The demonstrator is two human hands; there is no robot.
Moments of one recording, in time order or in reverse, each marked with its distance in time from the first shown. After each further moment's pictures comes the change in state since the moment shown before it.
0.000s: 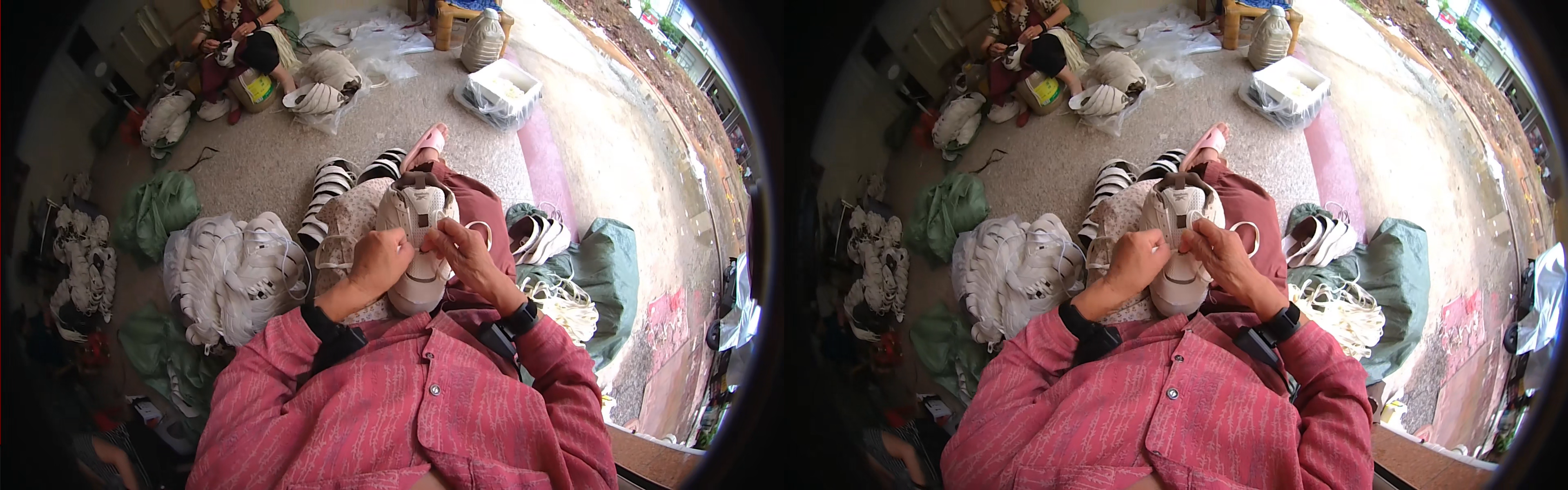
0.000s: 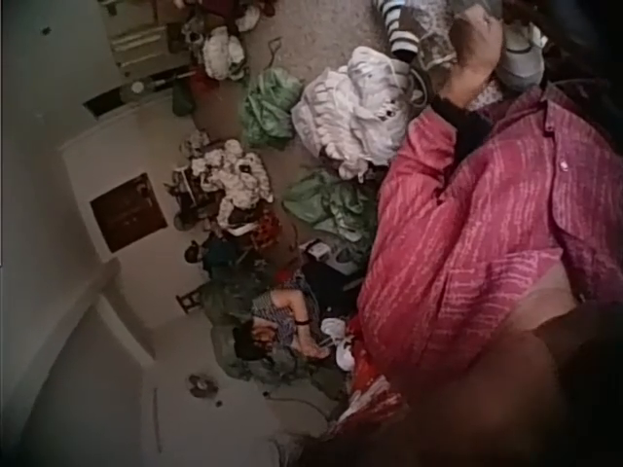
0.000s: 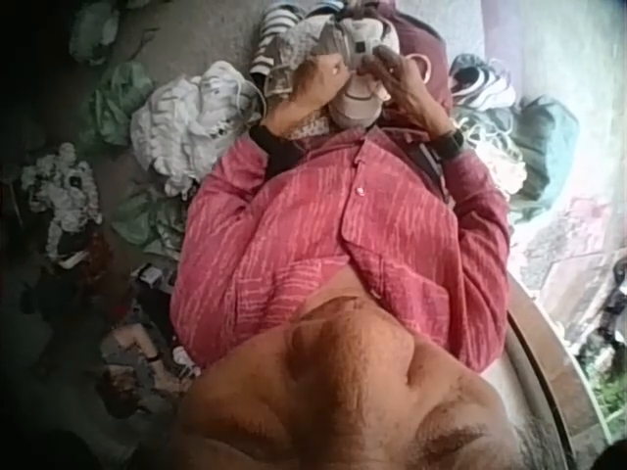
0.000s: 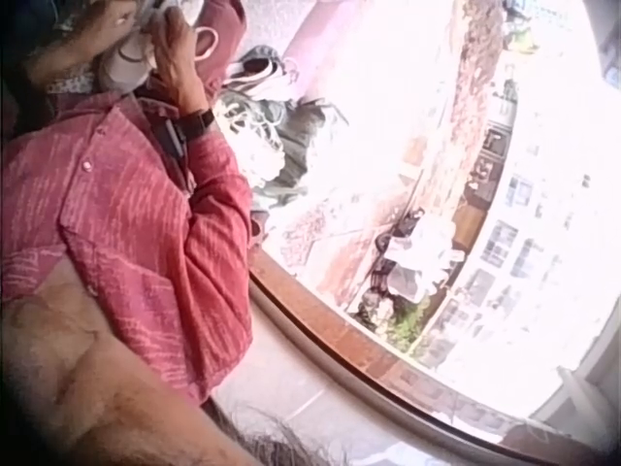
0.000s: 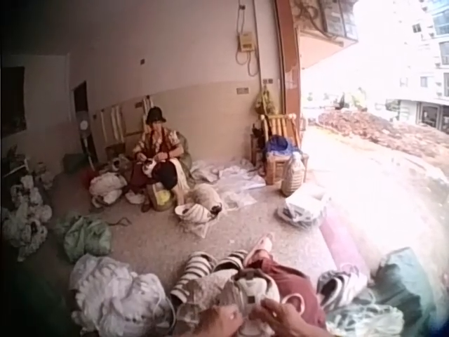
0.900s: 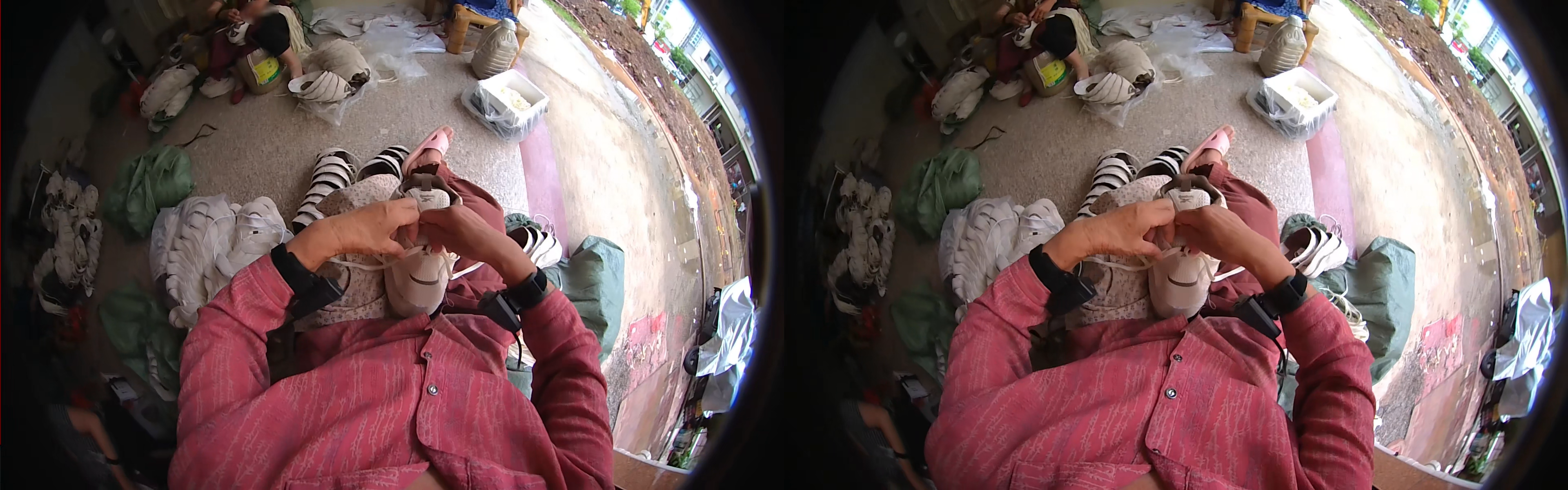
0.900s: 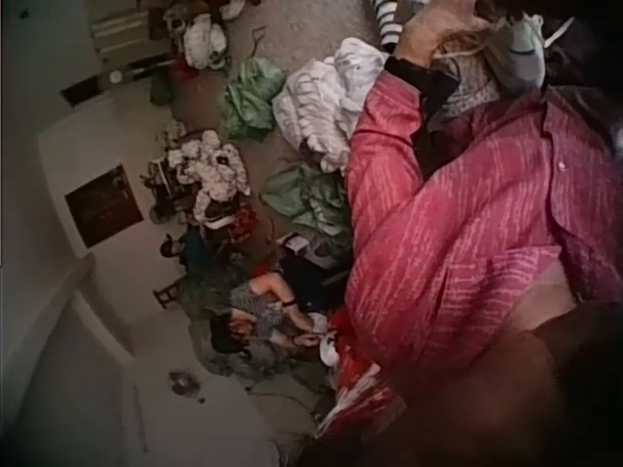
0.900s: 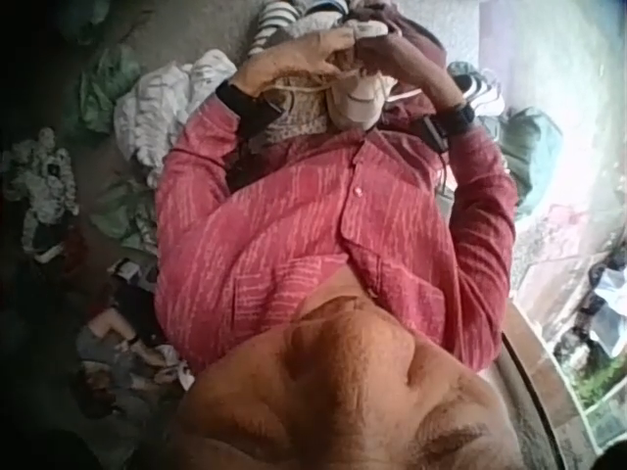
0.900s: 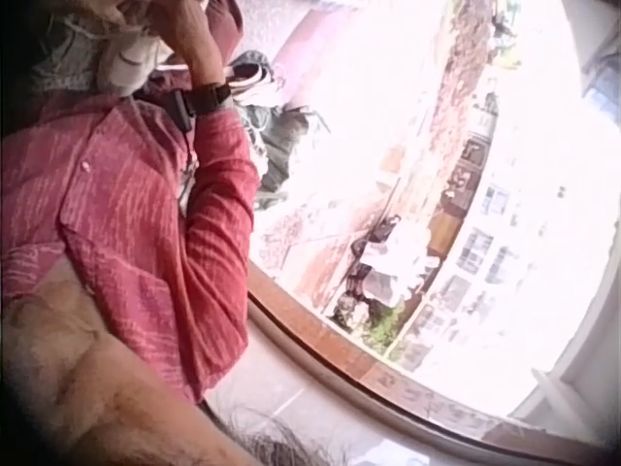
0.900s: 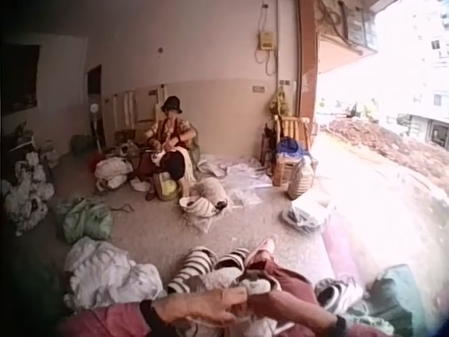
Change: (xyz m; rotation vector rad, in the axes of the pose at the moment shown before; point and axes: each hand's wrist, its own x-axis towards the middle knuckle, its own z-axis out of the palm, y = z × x) left_hand 0.058 -0.017 -0.059 -0.271 -0.660 0.425; right_hand 0.060 -0.032 -0.022 -0.422 -0.468 -0.231
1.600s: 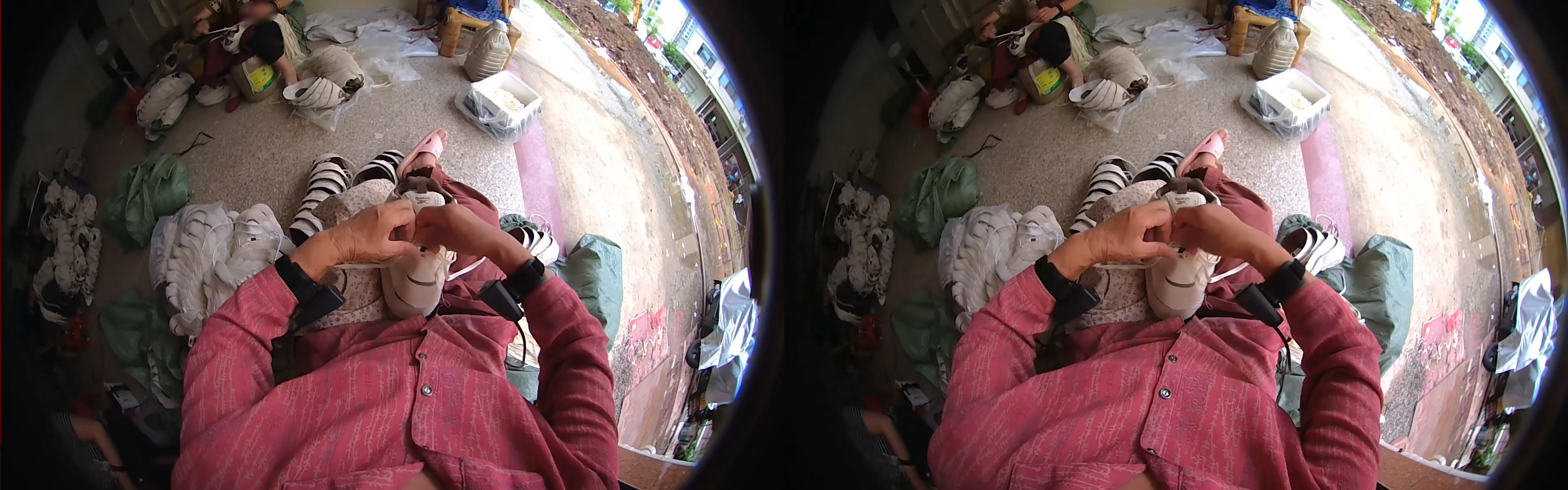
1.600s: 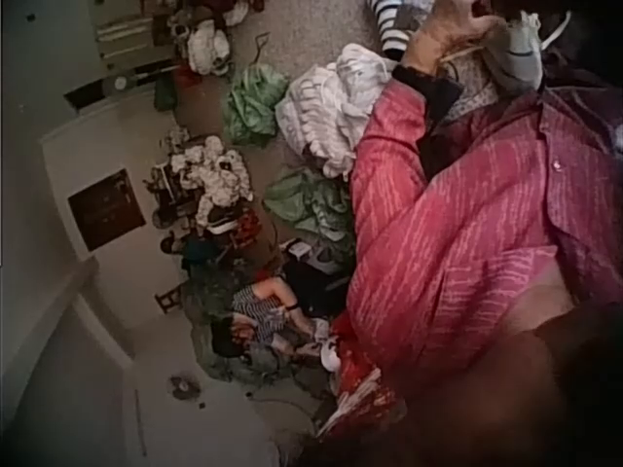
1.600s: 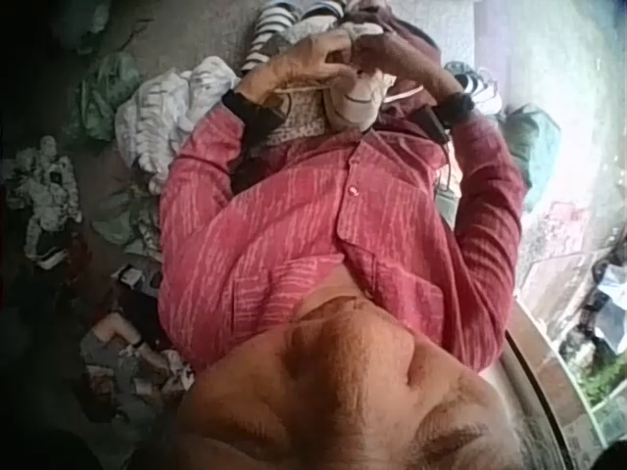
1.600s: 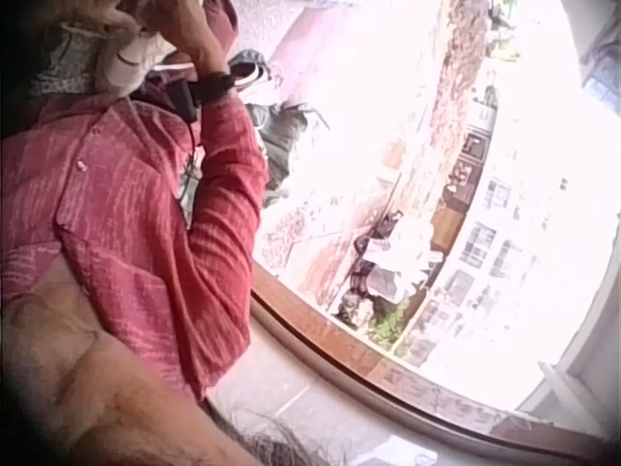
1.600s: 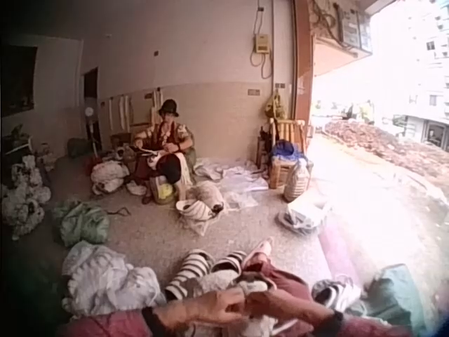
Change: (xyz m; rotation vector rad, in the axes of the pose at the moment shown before) left_hand 0.001 0.007 0.011 0.066 0.179 0.032; right_hand 0.001 0.010 -0.004 -0.018 -0.021 0.055
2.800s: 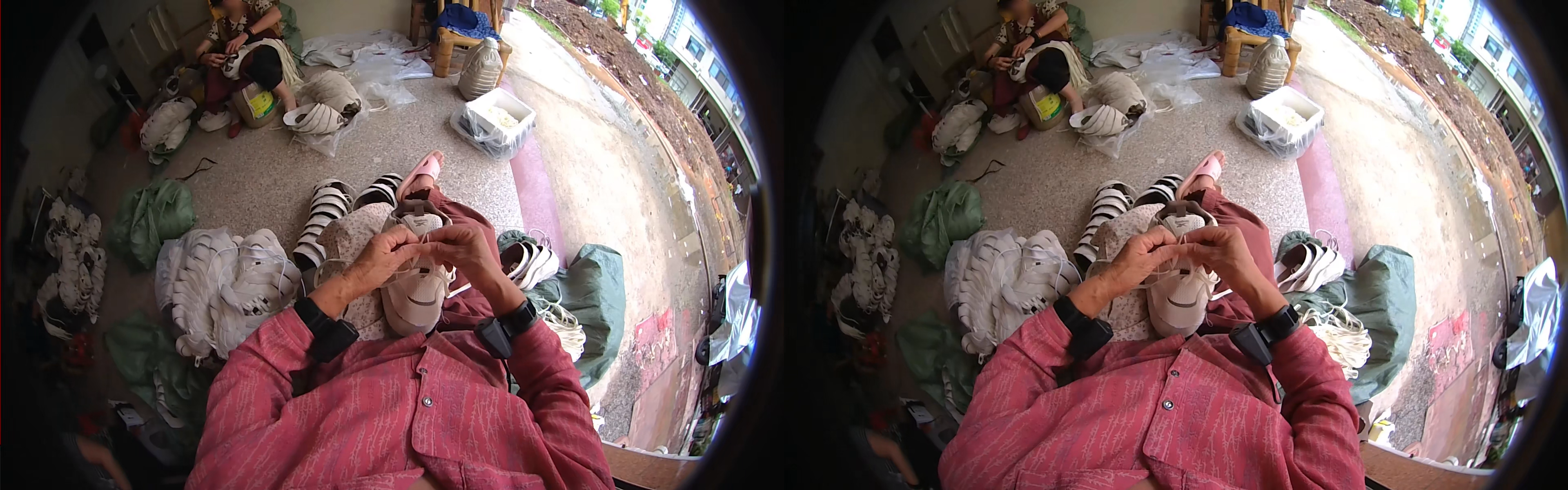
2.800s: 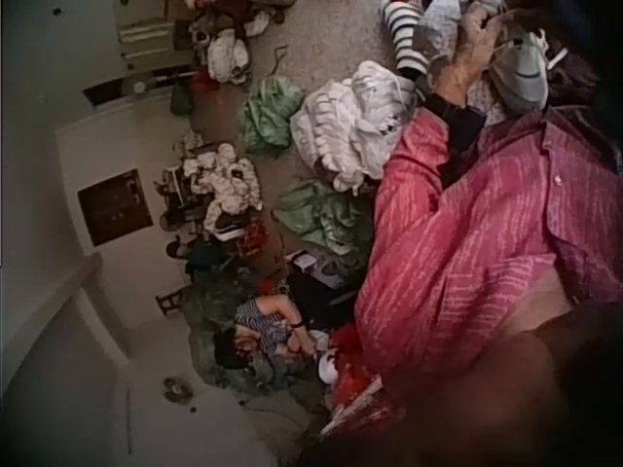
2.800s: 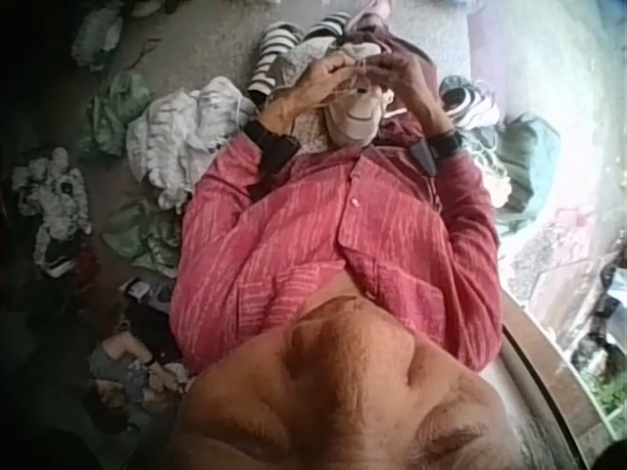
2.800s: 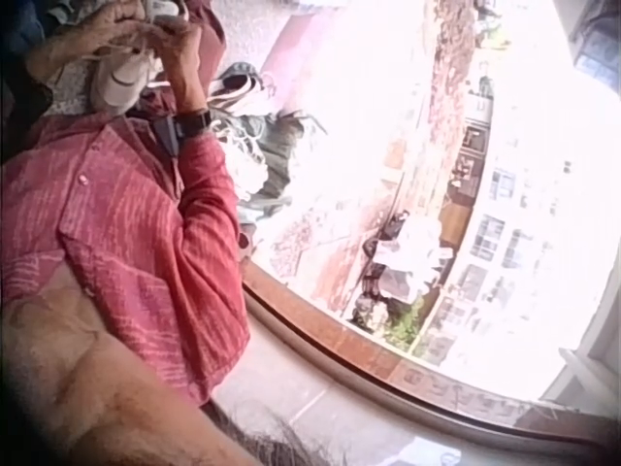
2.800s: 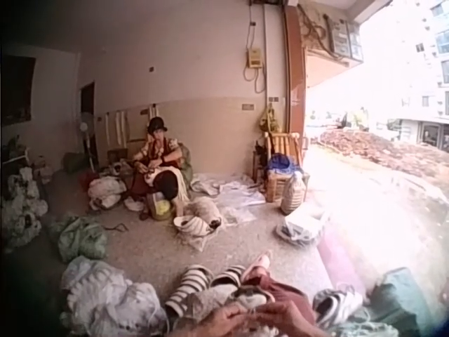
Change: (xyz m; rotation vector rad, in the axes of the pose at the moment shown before) left_hand 0.000 0.000 0.039 -0.680 0.271 -0.451; right_hand -0.023 -0.008 0.021 0.615 0.424 0.269
